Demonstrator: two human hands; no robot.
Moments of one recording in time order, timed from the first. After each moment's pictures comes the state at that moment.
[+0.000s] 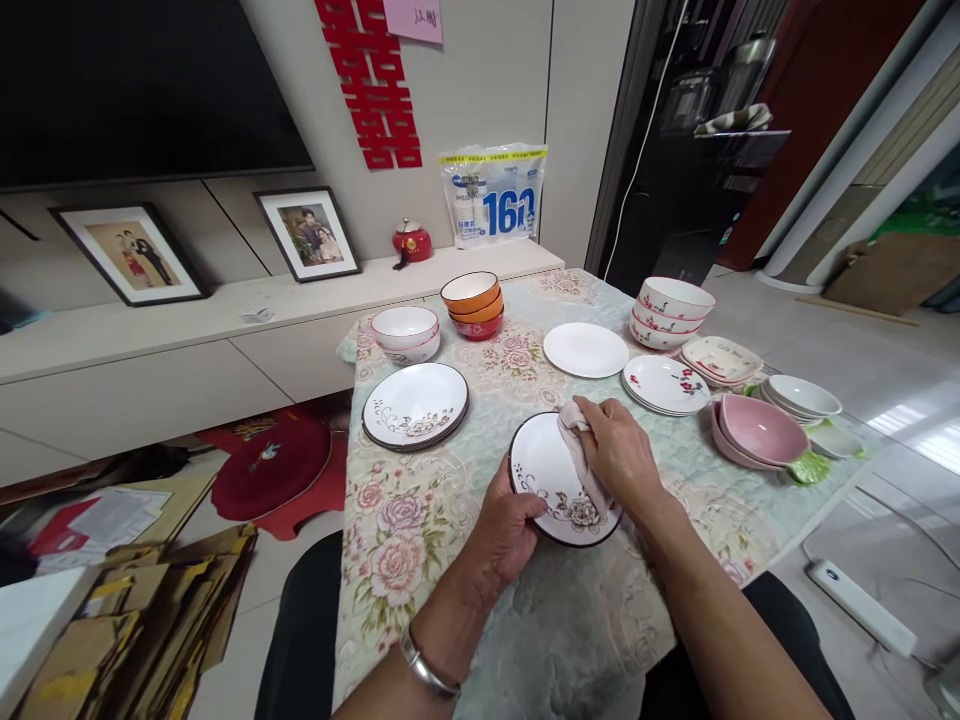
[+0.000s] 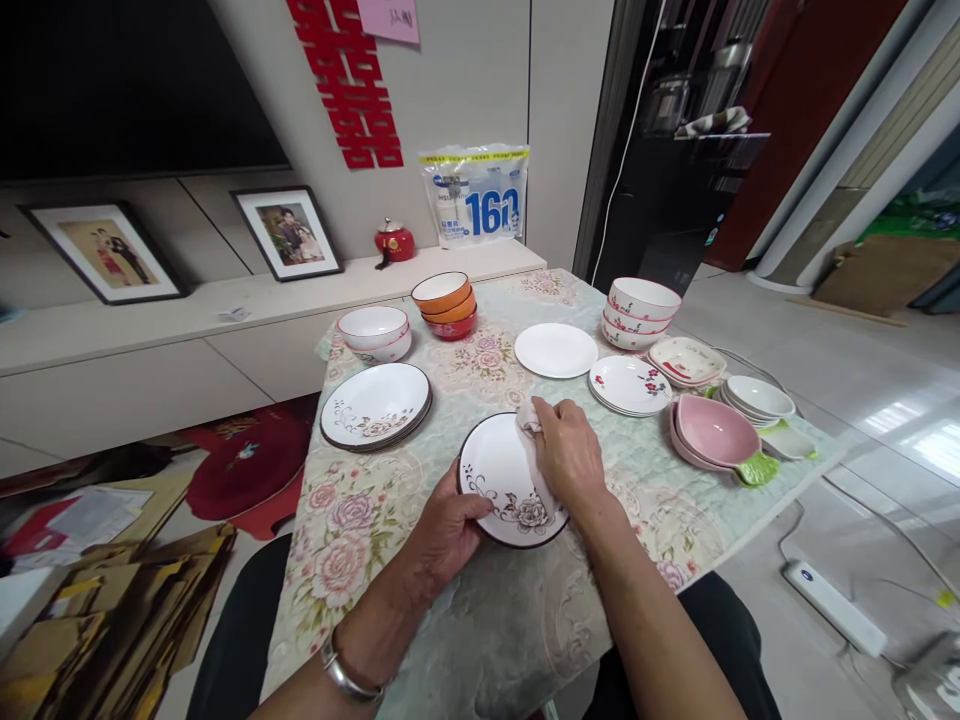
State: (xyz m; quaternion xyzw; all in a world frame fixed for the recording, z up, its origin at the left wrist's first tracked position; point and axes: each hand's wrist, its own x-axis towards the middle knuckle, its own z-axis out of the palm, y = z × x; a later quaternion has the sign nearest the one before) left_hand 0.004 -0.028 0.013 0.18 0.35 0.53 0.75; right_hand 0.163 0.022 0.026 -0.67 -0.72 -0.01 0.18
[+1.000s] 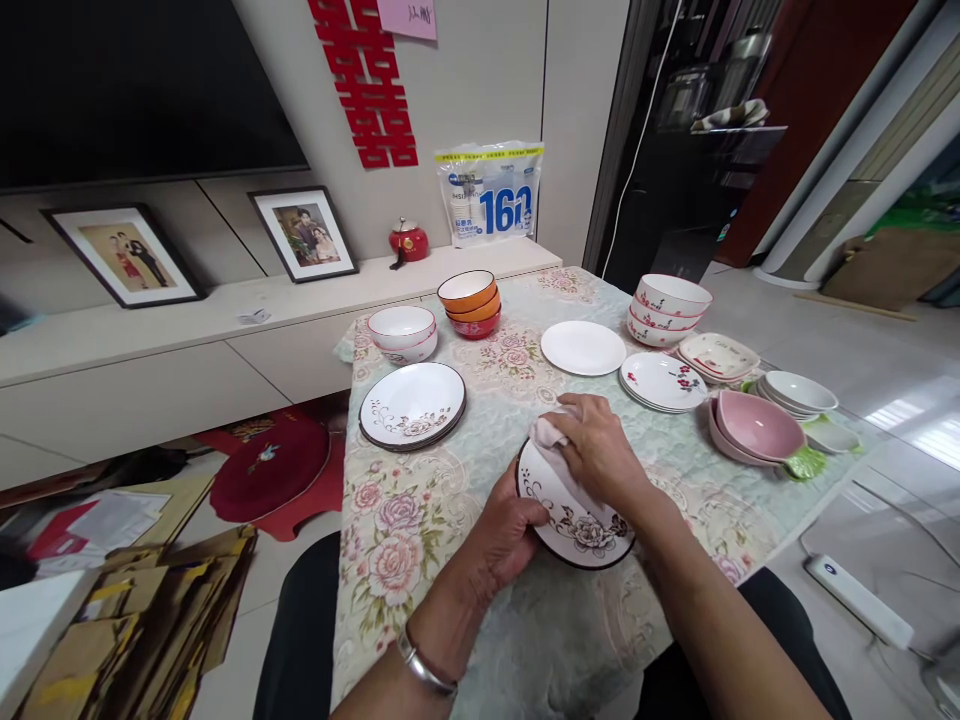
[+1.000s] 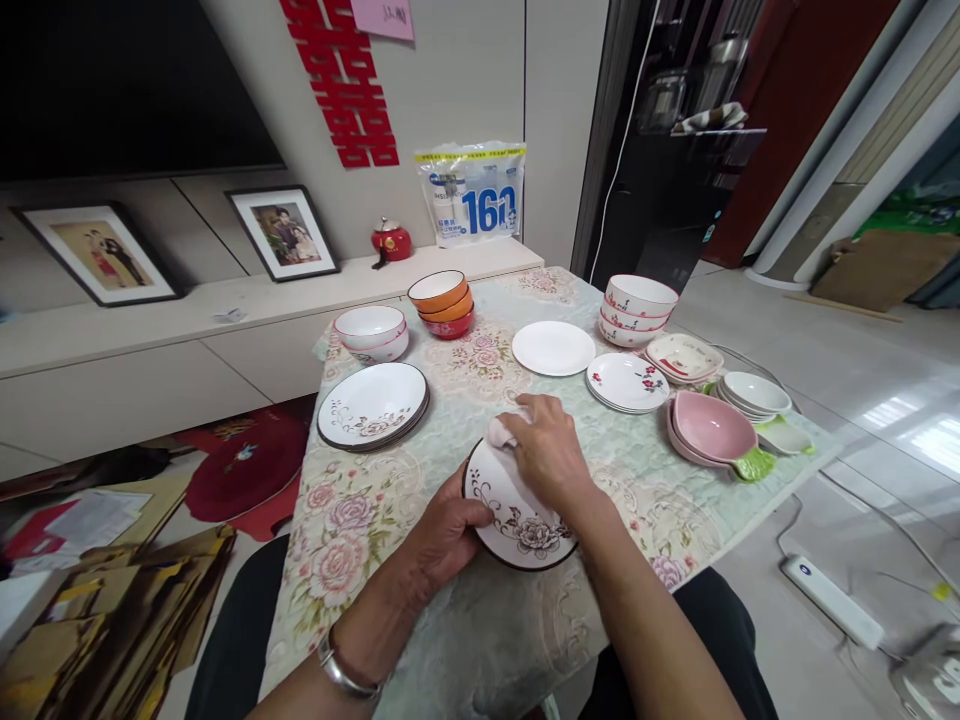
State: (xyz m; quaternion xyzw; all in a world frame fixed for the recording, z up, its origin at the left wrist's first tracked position) left_hand 0.002 -0.030 0.015 0.22 0.34 0.46 0.79; right_hand 0.154 0.018 0.029 -0.54 -0.81 0.06 0.23
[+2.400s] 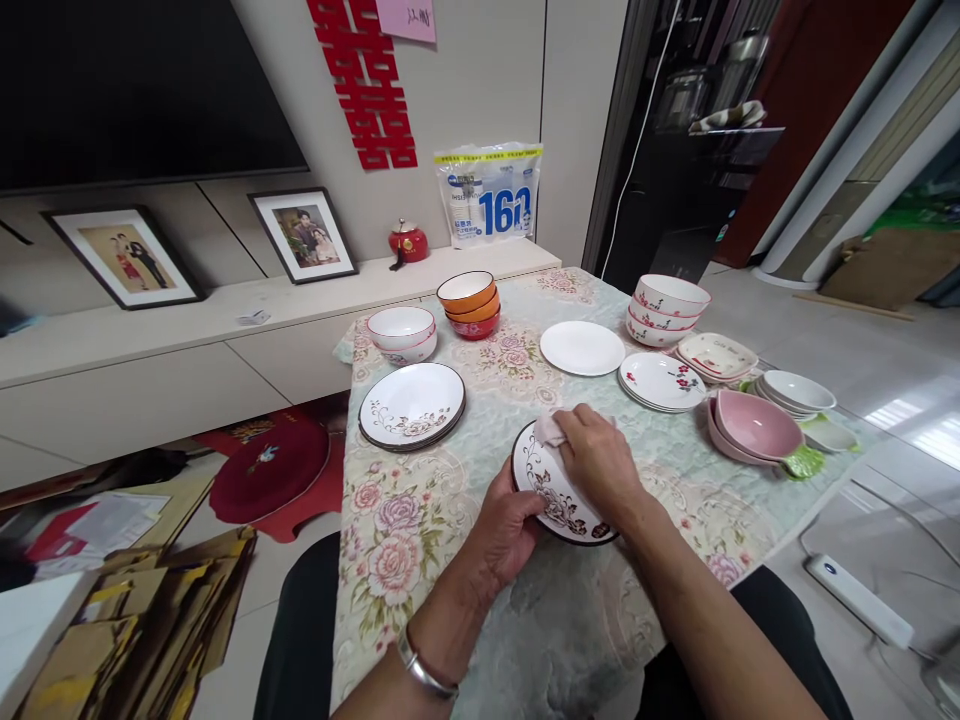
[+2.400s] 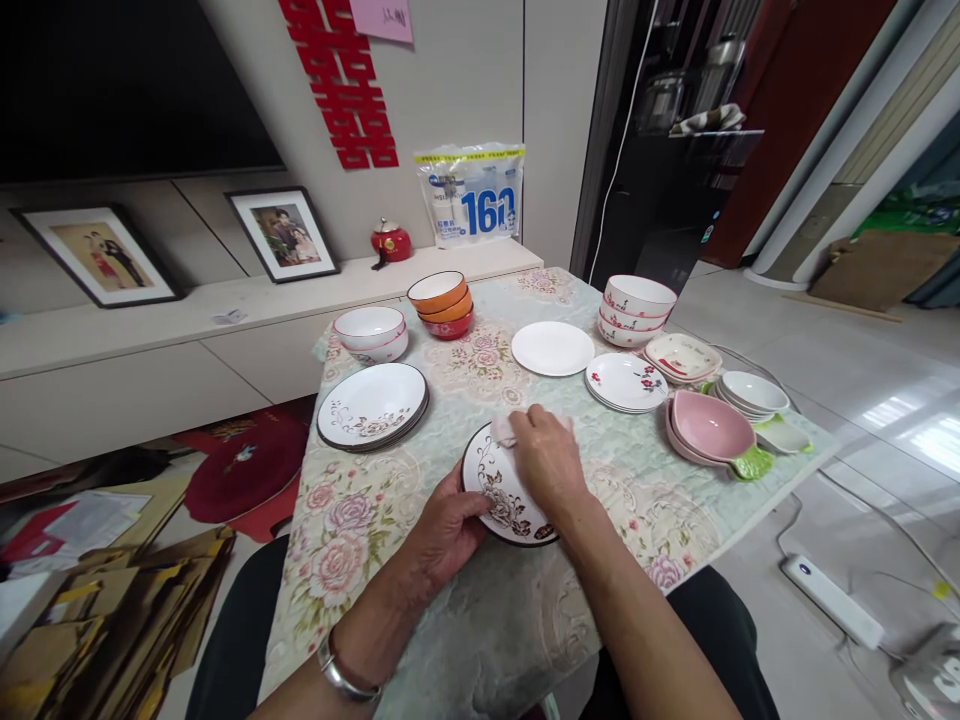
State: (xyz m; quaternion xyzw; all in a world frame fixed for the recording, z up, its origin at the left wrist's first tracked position) left_hand 0.005 -0.031 0.014 0.19 0.34 0.50 0.77; right_hand 0.144 0.013 0.030 -0.63 -0.76 0.00 0.15
